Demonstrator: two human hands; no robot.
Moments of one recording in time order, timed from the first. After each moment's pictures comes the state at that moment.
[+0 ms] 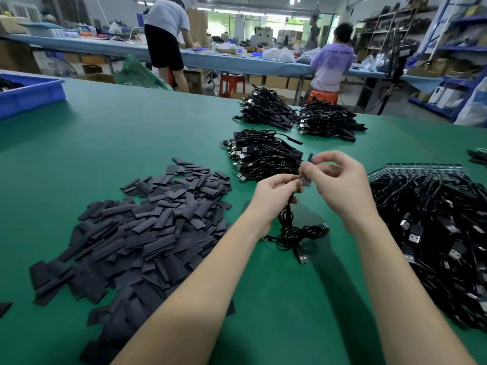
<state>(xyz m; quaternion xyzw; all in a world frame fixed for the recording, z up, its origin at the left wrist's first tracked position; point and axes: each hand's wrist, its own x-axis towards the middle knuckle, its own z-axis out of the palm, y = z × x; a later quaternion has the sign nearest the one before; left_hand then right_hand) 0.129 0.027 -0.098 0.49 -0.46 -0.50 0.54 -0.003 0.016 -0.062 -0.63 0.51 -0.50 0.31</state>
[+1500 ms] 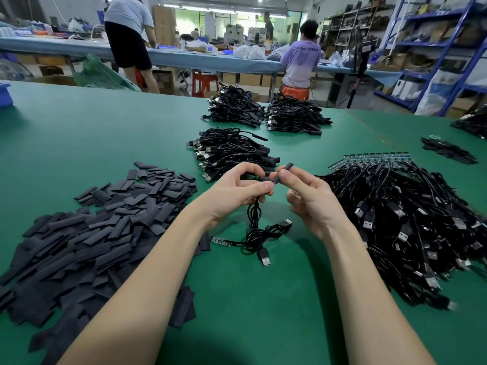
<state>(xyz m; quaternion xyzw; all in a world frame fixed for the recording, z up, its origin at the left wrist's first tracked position) 0.149 0.022 -0.095 0.41 -0.59 -0.54 0.45 -0.045 0.009 -0.100 -0.52 0.36 -0.49 0.60</state>
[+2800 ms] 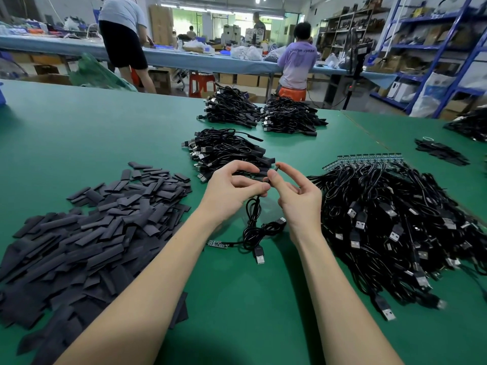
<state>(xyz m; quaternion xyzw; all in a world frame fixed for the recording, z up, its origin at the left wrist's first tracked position) 0.134 0.021 -0.105 0.45 -0.57 -0.42 0.54 -0.016 0.014 -0.114 -0.45 0.42 -0.64 0.46</state>
